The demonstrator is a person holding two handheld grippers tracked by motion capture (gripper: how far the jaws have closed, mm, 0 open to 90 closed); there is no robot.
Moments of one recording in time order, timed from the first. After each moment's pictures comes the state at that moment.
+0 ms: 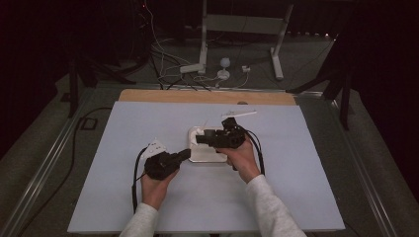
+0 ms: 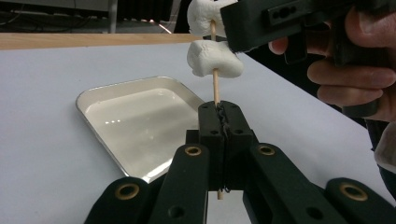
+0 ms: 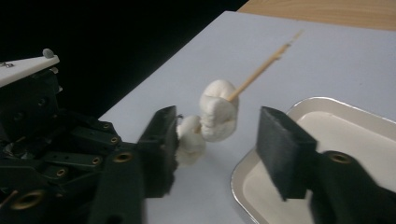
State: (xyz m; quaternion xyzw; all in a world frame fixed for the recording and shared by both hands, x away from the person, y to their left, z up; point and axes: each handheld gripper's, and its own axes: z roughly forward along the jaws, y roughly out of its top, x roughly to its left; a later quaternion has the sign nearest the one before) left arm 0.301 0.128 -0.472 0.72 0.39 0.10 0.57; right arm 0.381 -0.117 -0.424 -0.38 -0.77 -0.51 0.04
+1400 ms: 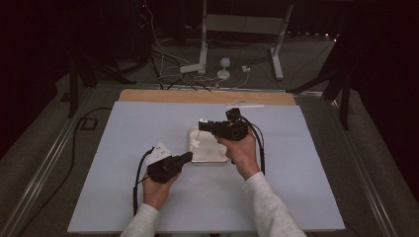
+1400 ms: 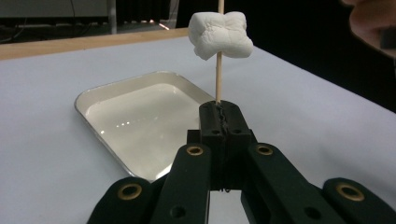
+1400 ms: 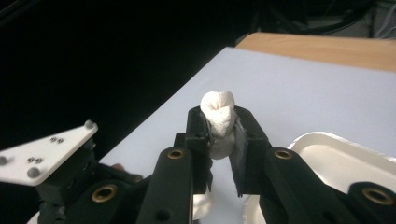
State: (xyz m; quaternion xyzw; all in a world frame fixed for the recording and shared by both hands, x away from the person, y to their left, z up) left arm 0.297 0.120 -0.479 0.74 0.35 0.13 0.55; right arm 0.378 -0.121 -0.387 -0.39 -0.74 -0.55 0.02
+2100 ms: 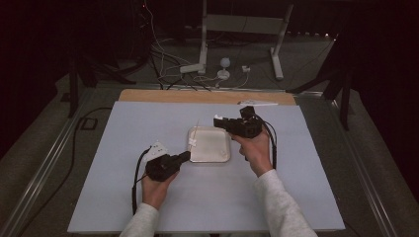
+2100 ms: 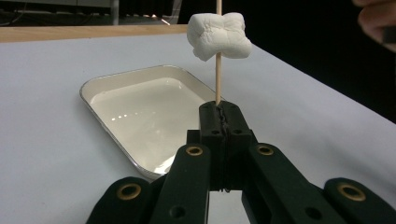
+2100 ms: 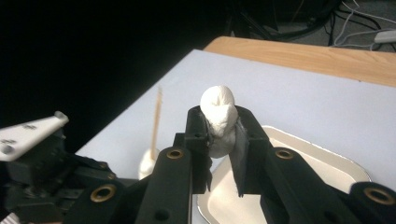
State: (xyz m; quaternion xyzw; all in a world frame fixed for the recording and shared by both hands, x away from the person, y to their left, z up) left arm 0.302 0.128 -0.485 0.73 0.38 0.11 0.56; right arm 0.387 -0.156 -0.390 -0.41 -0.74 -0.53 -0.02
